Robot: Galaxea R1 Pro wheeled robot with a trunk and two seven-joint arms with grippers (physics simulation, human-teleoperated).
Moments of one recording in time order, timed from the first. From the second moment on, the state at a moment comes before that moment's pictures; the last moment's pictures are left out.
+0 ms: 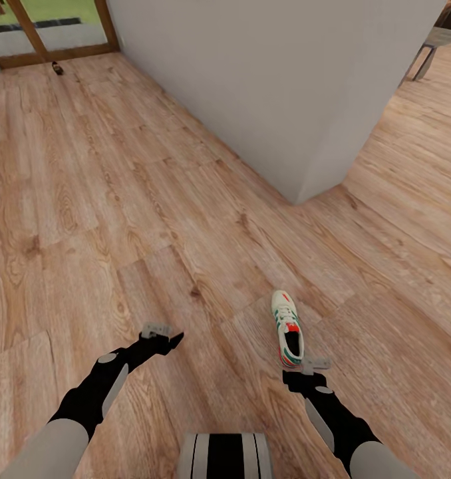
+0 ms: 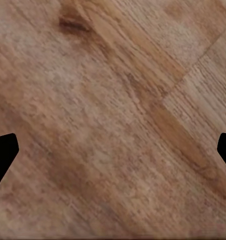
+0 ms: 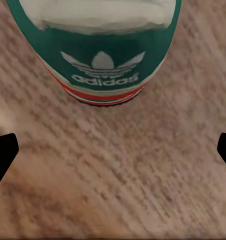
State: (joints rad) left arm -0.61 0.07 -0.01 -0.74 0.06 0.10 -0.47; right arm -0.57 -0.02 0.19 -0.54 -0.23 0.13 -0.16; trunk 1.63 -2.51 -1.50
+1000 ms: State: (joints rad) left arm -0.61 0.07 -0.01 -0.75 0.07 0.10 -0.47; right arm -0.57 -0.02 0.19 -0.54 -0.23 0.13 -0.16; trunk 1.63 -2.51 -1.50
